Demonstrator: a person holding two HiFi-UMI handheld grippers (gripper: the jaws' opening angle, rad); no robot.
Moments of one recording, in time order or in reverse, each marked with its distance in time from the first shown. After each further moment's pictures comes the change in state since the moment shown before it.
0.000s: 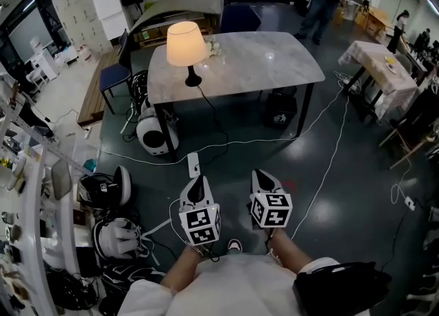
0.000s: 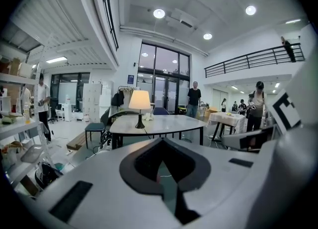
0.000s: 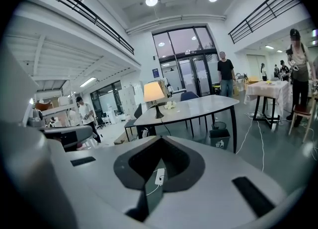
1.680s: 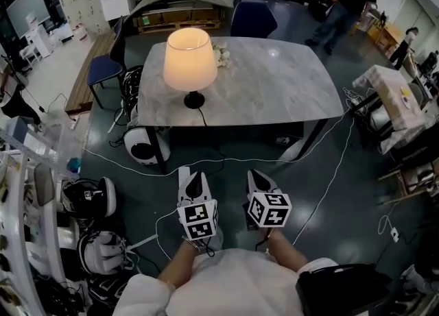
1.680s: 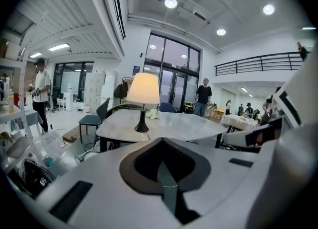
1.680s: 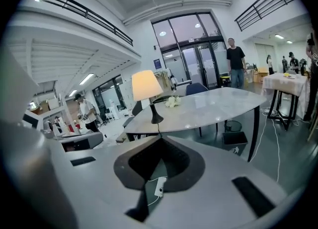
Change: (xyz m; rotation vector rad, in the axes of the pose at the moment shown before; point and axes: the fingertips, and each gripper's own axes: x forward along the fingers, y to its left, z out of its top) left arm 0.262 0.077 0.037 -0.094 0.057 0.033; right arm 0.254 -0.034 0.086 0.016 0.100 0.067
